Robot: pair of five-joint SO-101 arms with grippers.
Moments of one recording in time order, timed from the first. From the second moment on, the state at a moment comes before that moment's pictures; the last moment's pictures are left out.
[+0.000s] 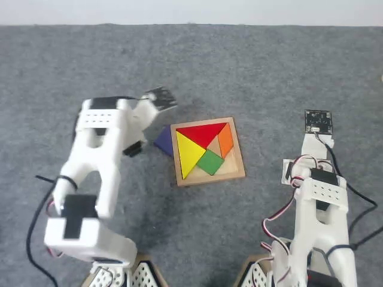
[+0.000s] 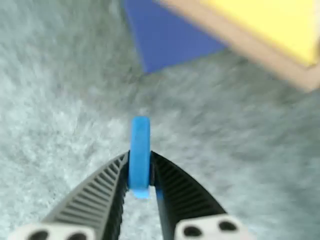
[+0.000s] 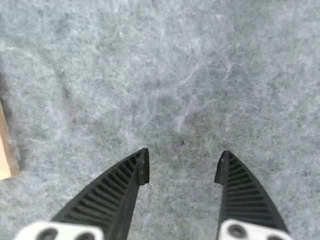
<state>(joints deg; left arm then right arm) -3.5 3.8 19.3 77.8 -48.6 11.9 -32.4 64.0 40.2 10.0</state>
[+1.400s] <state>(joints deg) 26.9 18.9 12.0 78.1 -33.7 14.2 -32.4 64.0 40.2 10.1</state>
